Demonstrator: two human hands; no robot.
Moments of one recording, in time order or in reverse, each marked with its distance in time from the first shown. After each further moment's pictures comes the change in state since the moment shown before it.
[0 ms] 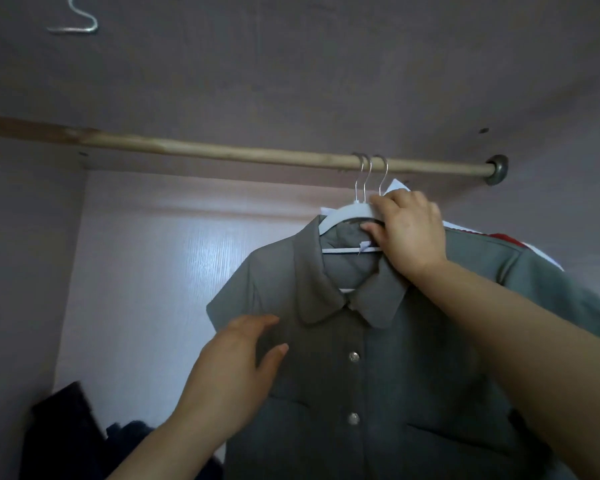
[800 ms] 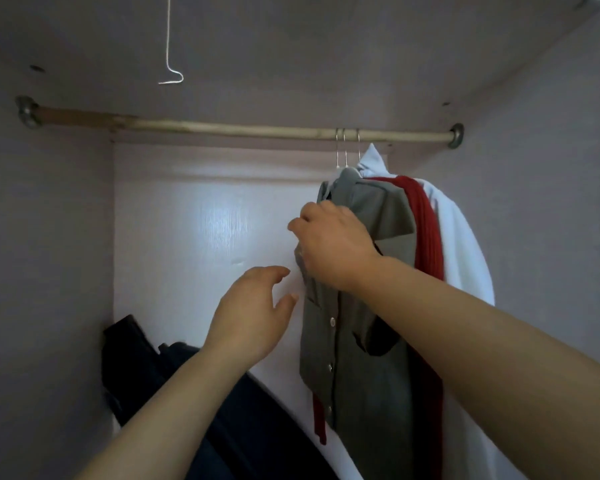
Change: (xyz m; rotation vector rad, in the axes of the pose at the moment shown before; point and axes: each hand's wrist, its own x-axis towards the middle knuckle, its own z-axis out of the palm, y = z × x) left_hand -0.068 0.063 -0.074 -0.021 -0.107 -0.082; right_hand -0.090 -0.118 -0.122 -0.015 -0.322 -0.351
